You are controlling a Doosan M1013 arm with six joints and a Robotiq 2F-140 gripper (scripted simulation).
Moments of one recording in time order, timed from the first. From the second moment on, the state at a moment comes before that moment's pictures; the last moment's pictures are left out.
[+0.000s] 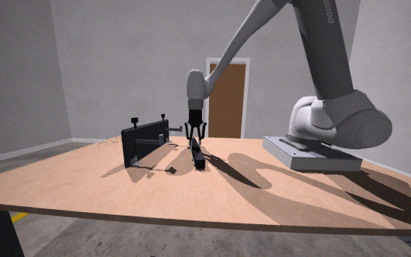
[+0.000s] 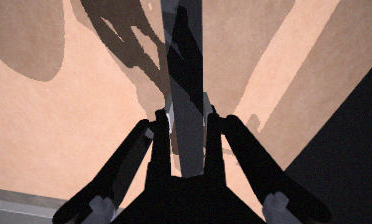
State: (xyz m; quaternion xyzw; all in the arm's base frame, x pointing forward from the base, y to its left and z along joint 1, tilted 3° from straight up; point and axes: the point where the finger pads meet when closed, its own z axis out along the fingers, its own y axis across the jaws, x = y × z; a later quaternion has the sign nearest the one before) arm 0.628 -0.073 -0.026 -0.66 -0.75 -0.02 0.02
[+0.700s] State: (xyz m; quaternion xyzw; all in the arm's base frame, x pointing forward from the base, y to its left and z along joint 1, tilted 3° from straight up) arm 0.627 -0.074 0.007 -0.66 -0.75 -0.02 0.02
